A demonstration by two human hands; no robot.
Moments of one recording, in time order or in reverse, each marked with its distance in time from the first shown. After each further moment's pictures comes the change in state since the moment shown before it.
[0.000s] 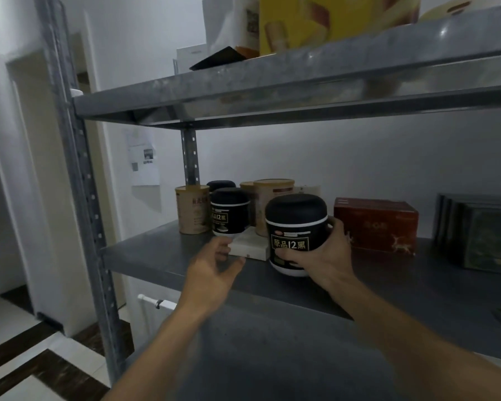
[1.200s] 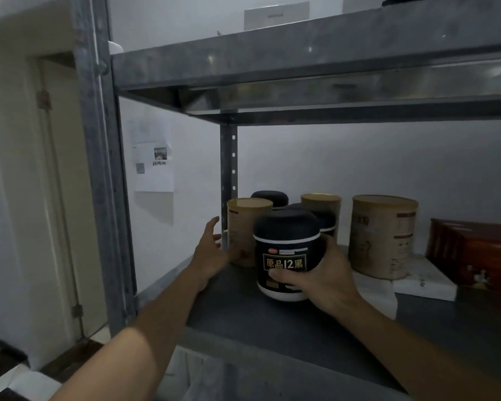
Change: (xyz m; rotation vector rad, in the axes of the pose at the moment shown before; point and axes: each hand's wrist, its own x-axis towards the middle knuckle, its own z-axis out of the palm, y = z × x) left_hand 0.242 -0.189 -0.096 -0.217 -0.208 -0.182; right_hand 0.071 0.009 0.230 -0.103 -0.083 -0.039
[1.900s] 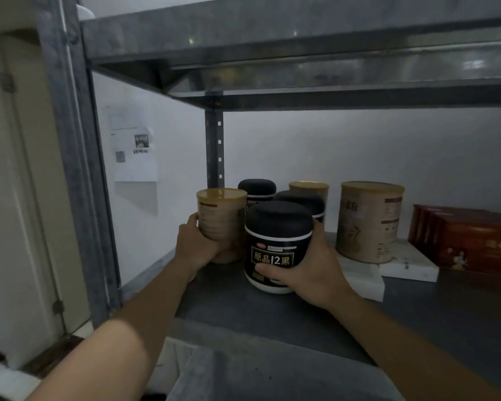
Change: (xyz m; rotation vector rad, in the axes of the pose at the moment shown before) left_hand -0.008 0.001 -0.002 0.149 0.120 0.015; right_hand -0.007 0.004 0.004 -0.168 0.000 -0.119
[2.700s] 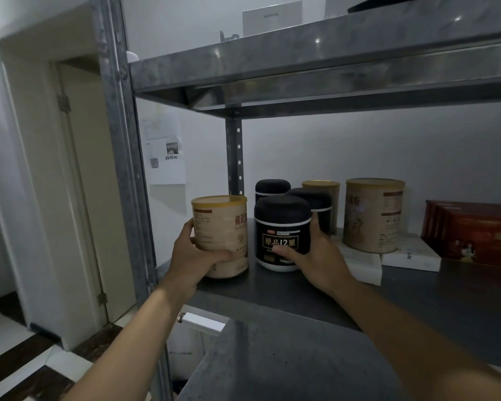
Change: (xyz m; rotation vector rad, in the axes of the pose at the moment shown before) left_hand -0.087 0.018 -0.039 -0.268 0.077 -0.049; right_hand -0.001 0.009 -0.005 -0.081 -0.138 0.003
